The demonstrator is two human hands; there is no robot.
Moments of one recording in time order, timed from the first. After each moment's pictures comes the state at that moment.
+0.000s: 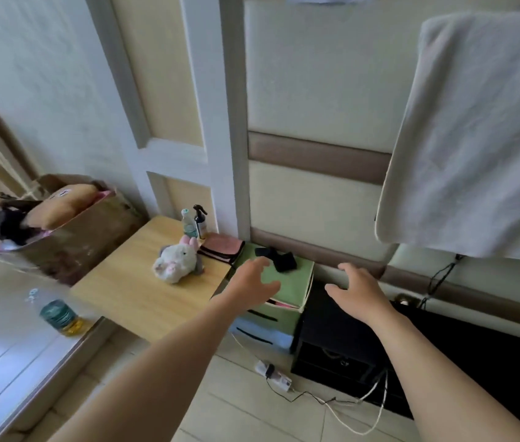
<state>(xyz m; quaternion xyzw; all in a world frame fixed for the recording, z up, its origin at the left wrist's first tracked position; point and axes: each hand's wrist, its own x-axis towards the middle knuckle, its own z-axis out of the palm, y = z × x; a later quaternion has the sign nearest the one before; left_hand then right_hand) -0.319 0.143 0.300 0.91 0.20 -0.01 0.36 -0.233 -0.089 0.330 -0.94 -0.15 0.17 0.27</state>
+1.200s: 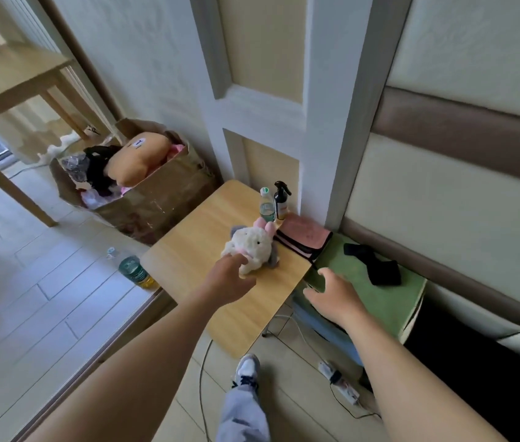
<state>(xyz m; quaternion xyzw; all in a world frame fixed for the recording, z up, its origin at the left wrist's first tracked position) -0.290 0.445 0.224 0.88 0.37 -0.07 0.29 -0.142 0.248 0.211 -0.87 -0.23 0.36 0.23</state>
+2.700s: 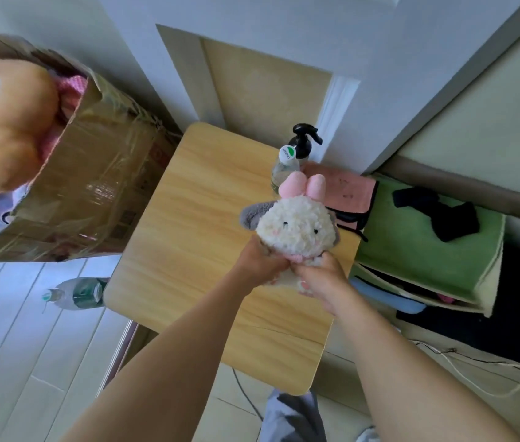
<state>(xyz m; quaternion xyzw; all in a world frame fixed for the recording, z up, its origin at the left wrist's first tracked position) -0.177 0.661 0.007 0.66 0.33 -0.17 0.65 -0.124 0.513 -0.002 -0.74 0.20 0.44 0.47</state>
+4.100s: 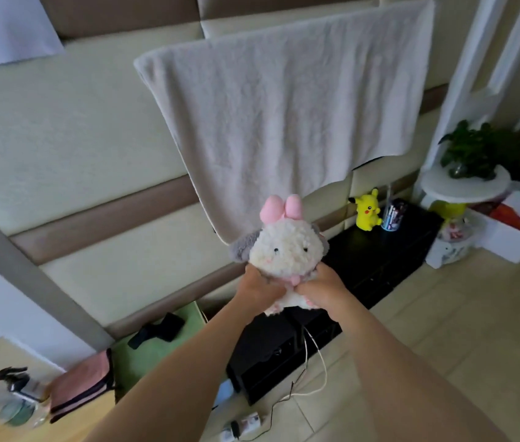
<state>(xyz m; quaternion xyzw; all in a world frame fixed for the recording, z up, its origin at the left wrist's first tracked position) -0.190 -0.037 0.313 0.80 -0.12 -0.19 0.56 -0.253 -0.192 0.307 -0.75 0.27 0.01 0.60</state>
